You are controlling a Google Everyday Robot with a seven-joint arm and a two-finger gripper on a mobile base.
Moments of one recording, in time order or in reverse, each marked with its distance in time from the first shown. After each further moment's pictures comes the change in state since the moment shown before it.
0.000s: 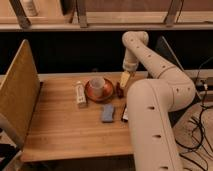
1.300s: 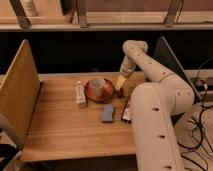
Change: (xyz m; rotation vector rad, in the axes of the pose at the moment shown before) arm -0.027 -0.032 0.043 0.029 -0.178 0.015
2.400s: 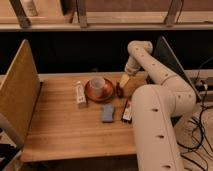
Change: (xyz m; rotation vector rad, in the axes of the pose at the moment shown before) arm 0.005 -0.038 -0.009 0.122 -0.036 0.134
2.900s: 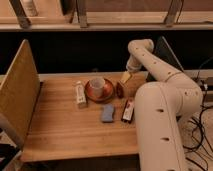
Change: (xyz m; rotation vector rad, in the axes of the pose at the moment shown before) arm -0.001 -0.014 -0.011 0.088 -0.019 0.059
